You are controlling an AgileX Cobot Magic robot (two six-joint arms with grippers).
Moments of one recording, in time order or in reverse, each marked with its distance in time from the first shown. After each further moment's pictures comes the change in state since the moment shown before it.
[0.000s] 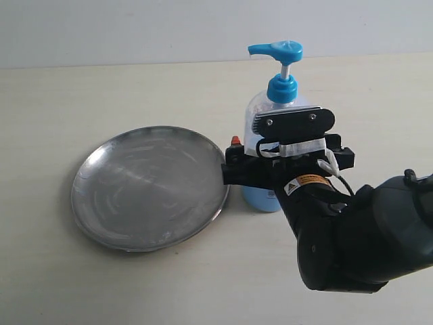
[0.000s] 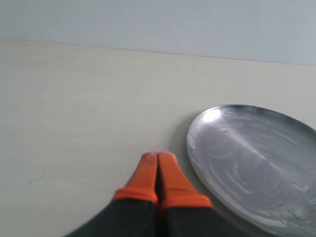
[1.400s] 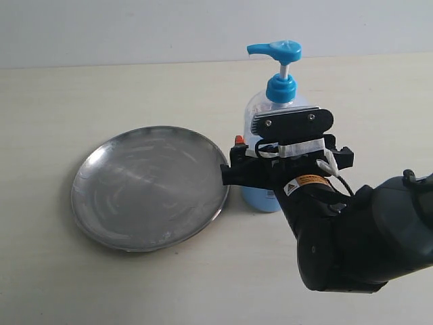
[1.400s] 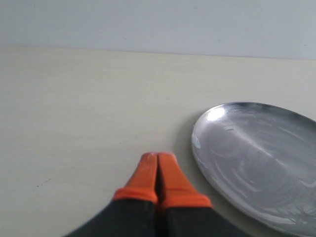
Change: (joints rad) left arm 0.000 0.000 0.000 0.021 0.000 0.016; right arm 0.000 0.002 0.000 -0.011 -0.006 0.000
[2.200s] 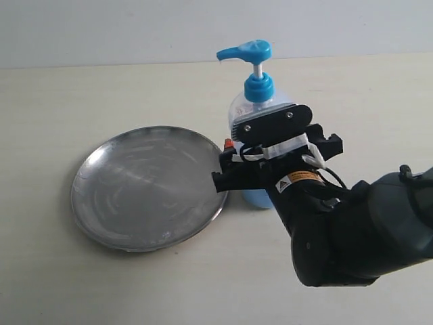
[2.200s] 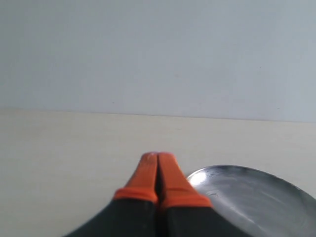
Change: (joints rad) left arm 0.000 0.000 0.000 -0.001 -0.225 -0.015; right arm 0.000 0.000 -0.028 -0.050 0.025 -0.175
